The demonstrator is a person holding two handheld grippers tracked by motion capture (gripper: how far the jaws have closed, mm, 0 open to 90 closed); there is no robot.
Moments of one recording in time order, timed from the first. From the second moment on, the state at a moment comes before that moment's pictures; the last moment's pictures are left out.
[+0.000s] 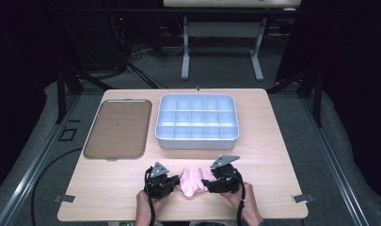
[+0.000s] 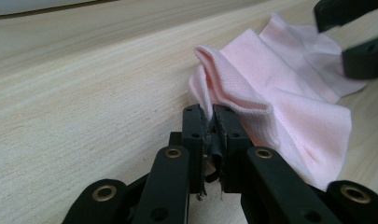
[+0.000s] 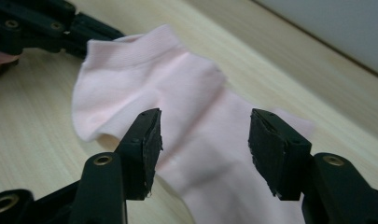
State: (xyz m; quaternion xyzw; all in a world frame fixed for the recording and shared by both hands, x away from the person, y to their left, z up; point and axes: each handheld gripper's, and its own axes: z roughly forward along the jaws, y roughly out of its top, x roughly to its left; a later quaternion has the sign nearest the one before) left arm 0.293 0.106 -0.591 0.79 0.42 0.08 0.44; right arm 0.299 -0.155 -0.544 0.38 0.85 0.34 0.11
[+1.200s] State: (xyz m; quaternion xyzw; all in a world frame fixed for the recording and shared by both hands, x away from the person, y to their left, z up) left arm 0.292 0.106 -0.591 0.79 0.42 0.08 0.43; right arm 0.298 -0.205 -0.566 0.46 0.82 0.32 0.09
